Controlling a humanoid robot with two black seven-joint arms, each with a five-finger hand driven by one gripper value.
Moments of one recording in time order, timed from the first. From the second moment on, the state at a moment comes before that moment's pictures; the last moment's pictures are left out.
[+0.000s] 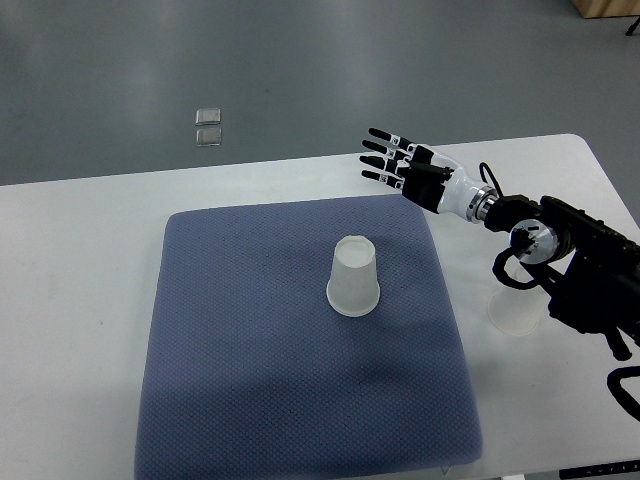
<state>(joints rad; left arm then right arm) 0.04 0.00 -0.20 -0.13 0.12 -0.18 0.06 0.81 -0.14 0.67 0.55 -0.18 0.49 0.09</state>
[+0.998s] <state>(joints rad) 0.04 0.00 -0.20 -0.12 0.12 -0.18 0.06 0.84 -0.21 0.68 0.56 -0.22 0.61 0.10</state>
